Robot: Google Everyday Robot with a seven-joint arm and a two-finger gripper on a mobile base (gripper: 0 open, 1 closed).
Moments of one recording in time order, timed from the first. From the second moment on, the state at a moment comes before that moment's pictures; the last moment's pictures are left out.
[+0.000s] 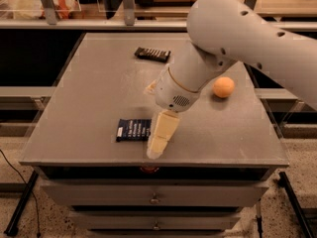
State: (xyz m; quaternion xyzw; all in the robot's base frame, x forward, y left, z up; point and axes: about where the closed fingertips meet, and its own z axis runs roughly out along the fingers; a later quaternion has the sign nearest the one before) arm 0.473 0.007 0.846 -0.70 0.67 0.18 0.20
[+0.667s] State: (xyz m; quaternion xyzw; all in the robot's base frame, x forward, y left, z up) arm 0.486 0.029 0.825 -0.68 0.67 0.21 0.22
